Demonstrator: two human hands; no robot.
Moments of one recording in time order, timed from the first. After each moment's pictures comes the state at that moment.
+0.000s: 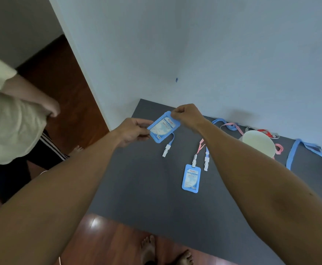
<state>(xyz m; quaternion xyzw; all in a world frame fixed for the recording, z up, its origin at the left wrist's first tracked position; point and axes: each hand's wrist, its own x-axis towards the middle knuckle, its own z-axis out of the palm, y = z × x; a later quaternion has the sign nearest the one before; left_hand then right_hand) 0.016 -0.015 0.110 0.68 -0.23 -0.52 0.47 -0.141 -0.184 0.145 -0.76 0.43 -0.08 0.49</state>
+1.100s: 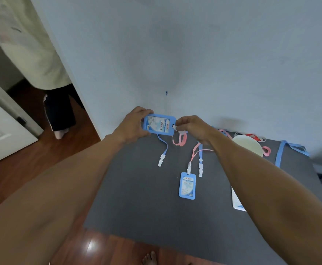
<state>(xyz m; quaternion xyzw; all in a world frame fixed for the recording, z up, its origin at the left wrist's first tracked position) 0.024 -0.044 0.146 0.74 -0.58 -0.14 0.30 -0.190 -0.193 0.166 -0.72 0.41 -0.05 0.55</state>
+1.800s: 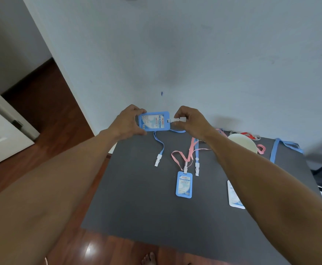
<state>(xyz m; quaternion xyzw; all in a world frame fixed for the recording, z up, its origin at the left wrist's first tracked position) 0.027 -0.046 0.159 0.77 -0.55 -0.18 0.28 -0.205 -0.194 0.176 -0.85 0.33 -0.16 0.39</state>
